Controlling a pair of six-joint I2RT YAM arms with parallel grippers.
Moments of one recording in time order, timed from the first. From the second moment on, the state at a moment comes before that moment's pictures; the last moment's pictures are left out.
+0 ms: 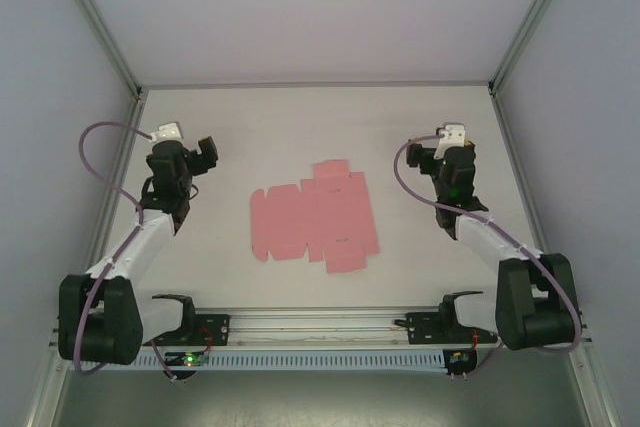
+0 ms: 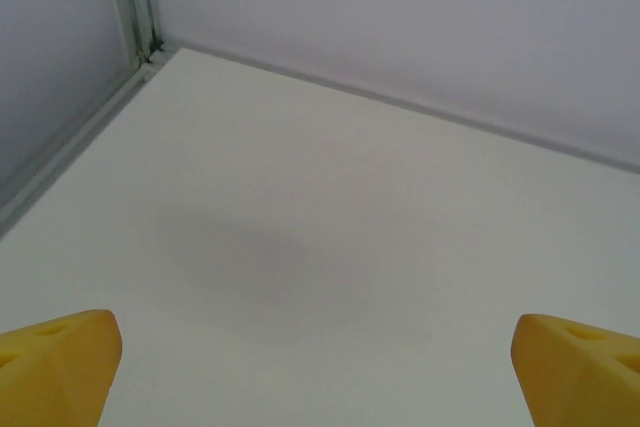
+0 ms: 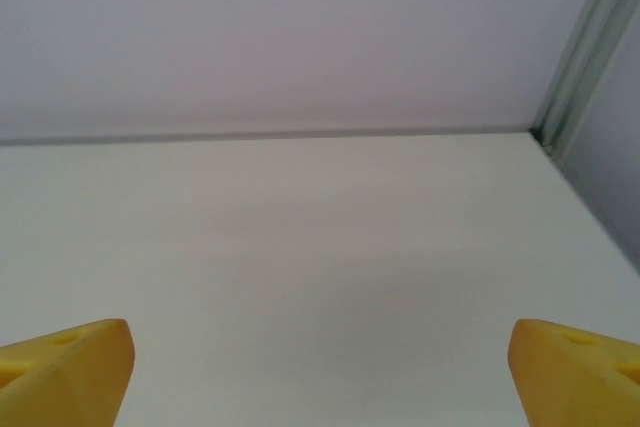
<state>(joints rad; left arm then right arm) -0.02 1.16 0.70 0.04 -0.14 -0.31 0.14 1.23 0.59 0.35 0.16 0.09</state>
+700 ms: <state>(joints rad) -0.35 1.25 0.63 -0.23 0.03 -0.58 0.45 1.70 0.80 0.04 -0.21 0.45</state>
